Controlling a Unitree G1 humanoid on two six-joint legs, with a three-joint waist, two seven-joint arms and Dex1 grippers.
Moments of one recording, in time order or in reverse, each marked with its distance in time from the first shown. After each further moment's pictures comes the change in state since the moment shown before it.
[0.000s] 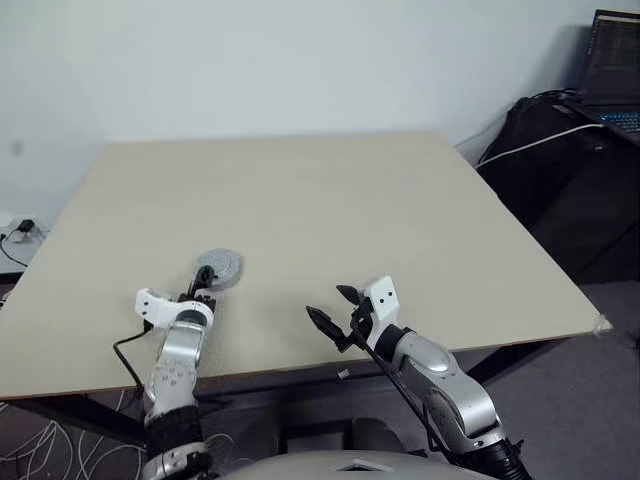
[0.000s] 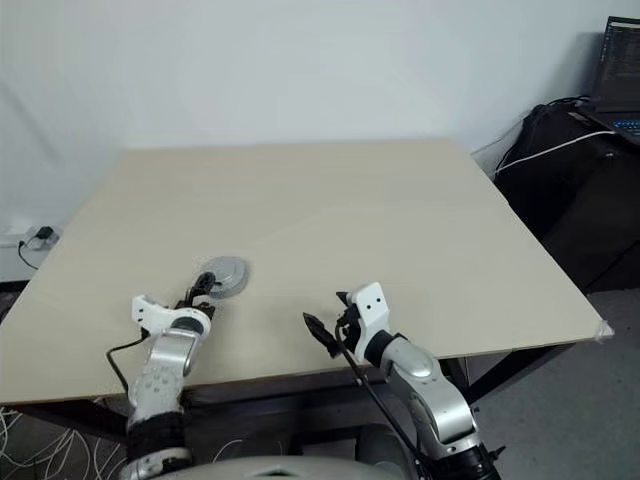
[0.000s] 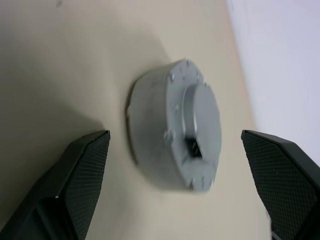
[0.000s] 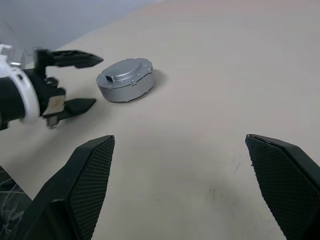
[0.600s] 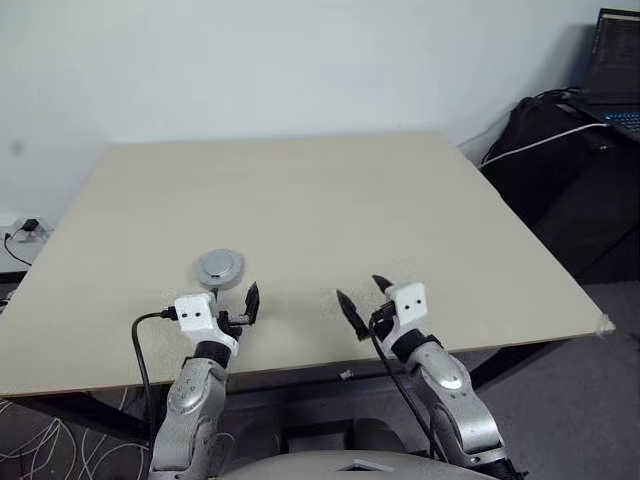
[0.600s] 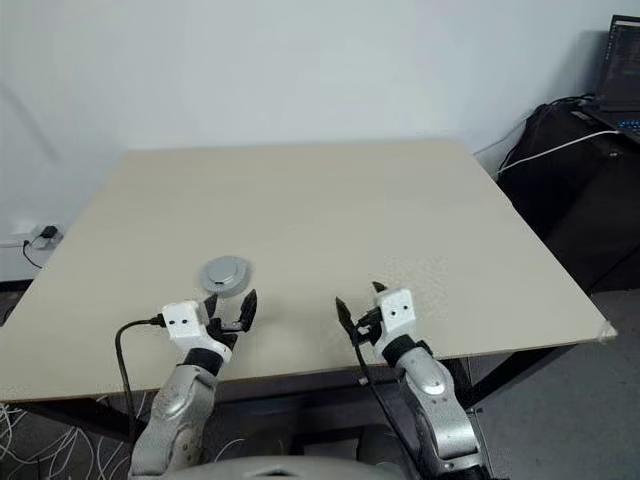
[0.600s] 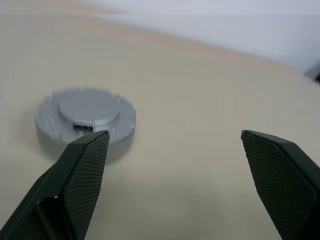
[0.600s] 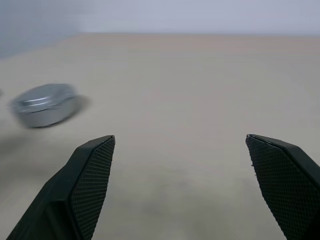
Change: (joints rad) left arm 0.317 0.167 -0.507 -0.213 0.788 -0.436 -0.293; right arm 0.114 0.084 -0.112 0.076 -0.173 -0.312 -0.162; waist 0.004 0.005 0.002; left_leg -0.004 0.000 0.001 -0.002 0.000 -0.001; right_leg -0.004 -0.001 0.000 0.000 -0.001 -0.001
